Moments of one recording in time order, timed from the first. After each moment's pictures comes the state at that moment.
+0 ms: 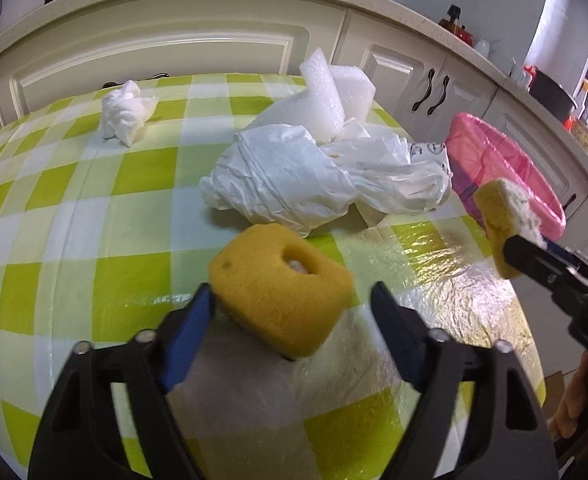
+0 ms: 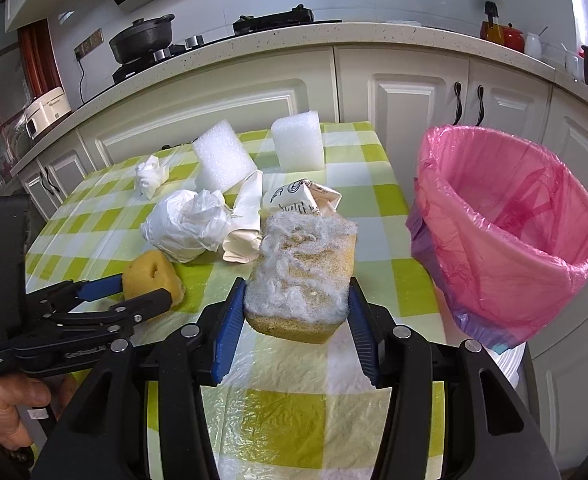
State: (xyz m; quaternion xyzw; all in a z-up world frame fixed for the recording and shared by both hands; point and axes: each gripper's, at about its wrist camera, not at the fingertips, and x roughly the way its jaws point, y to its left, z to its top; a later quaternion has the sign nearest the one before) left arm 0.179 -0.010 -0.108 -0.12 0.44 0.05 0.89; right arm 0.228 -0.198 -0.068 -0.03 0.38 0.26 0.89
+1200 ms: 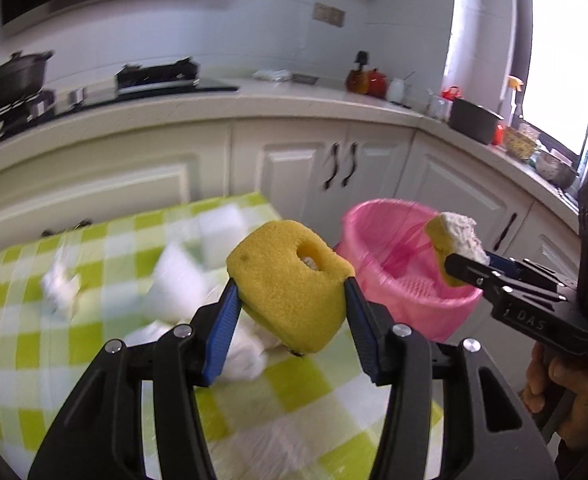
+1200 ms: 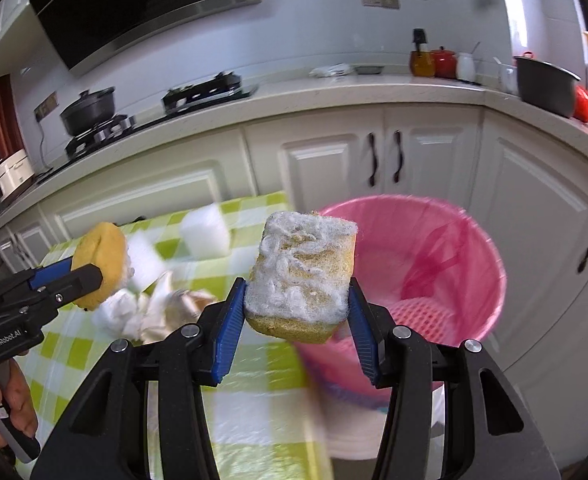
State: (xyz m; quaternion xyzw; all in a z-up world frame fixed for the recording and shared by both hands) left arm 0.230 -0.097 0.019 -0.05 0.31 -0.05 0.95; right arm 0.285 -0.298 -0.002 0.01 0.32 0.18 0.93
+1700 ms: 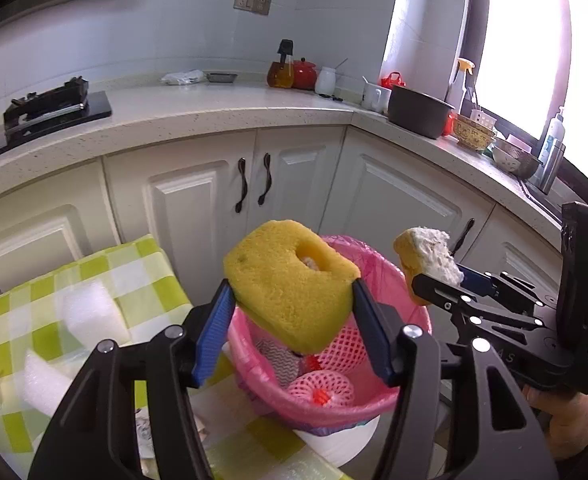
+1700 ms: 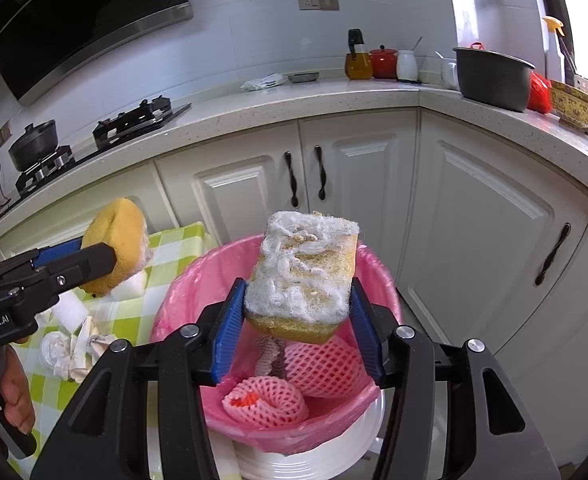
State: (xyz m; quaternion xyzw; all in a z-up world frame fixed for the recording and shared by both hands) left arm 0.347 -0.198 0.035 -0.04 0.32 -0.16 0.93; right arm 0.349 -0.377 0.005 0.03 0.32 0.11 0.94
